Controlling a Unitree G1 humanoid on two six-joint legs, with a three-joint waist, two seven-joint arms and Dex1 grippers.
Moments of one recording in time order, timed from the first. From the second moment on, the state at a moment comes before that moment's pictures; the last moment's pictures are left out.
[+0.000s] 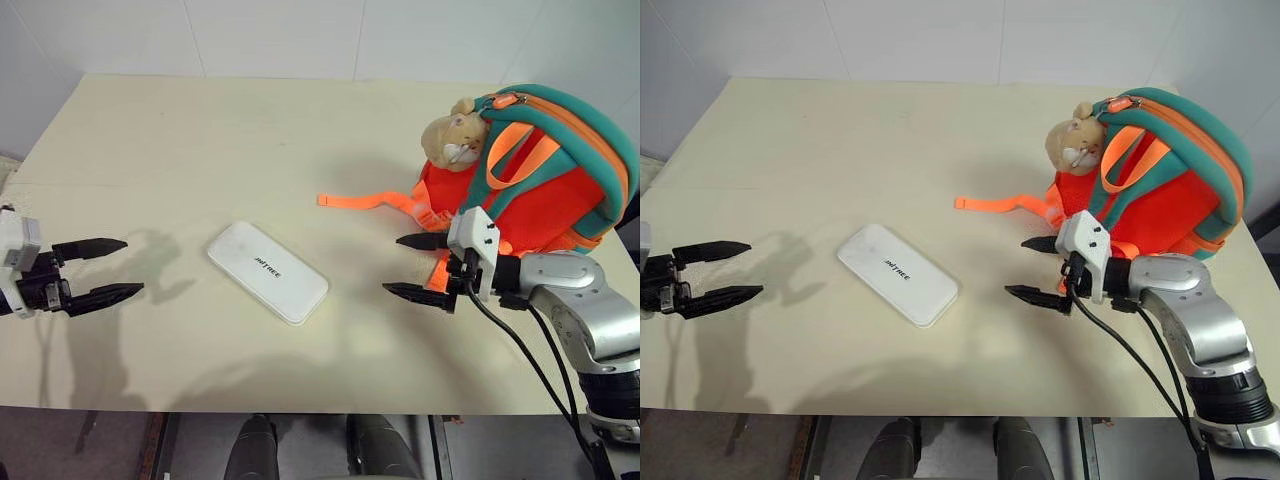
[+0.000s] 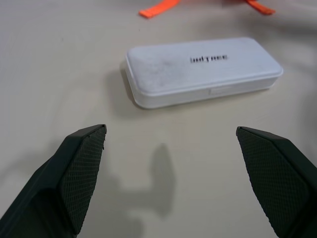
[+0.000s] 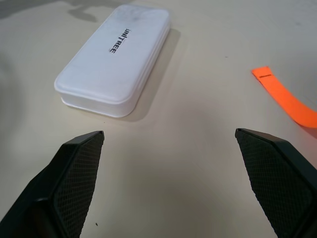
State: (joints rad) left arm -0.25 1.04 0.40 0.38 -0.51 0.19 -1.39; right arm -0.37 -0.76 -0.01 -0.30 0.46 0.51 1.01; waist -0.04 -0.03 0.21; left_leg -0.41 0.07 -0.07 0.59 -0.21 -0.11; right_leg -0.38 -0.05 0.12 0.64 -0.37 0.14
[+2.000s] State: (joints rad) left arm -0.97 0.66 0.07 1.23 -0.08 -0.09 -1.23; right arm -0.43 -0.53 0.43 -0.45 0.20 0.74 0.72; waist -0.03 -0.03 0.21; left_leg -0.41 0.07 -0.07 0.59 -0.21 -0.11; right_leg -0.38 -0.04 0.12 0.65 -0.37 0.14
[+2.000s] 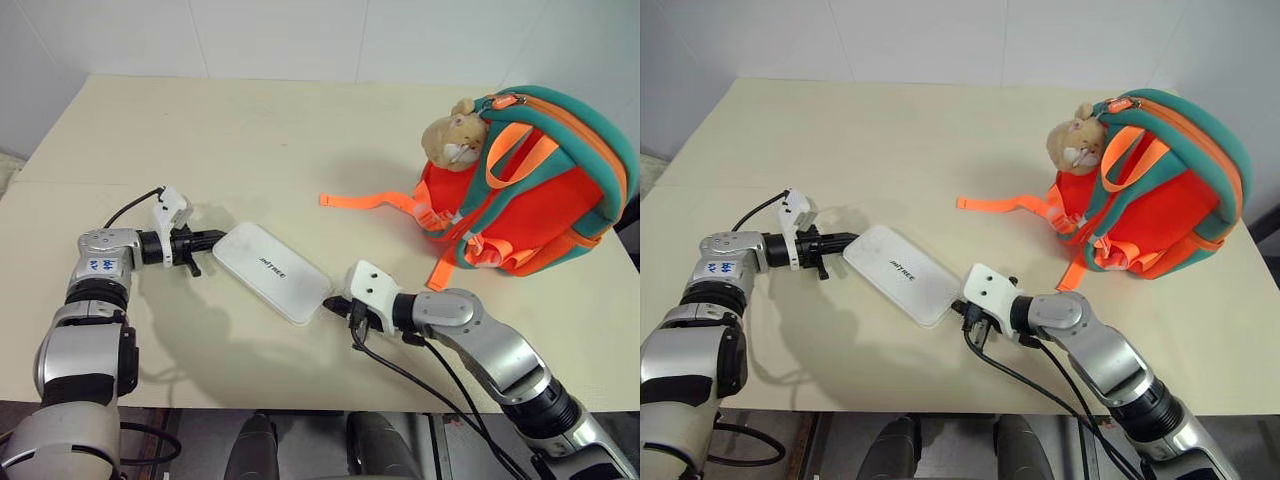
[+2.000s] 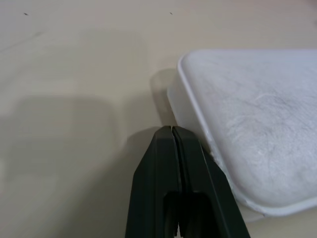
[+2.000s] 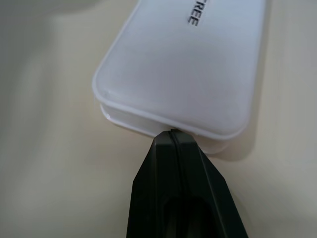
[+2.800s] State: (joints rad) left arm -0.62 0.77 0.01 0.49 -0.13 0.31 -1.49; right arm -0.49 -0.66 0.35 -0.38 0.13 0.74 0.82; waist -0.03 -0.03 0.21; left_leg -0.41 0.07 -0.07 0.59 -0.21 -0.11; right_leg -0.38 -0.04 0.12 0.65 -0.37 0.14
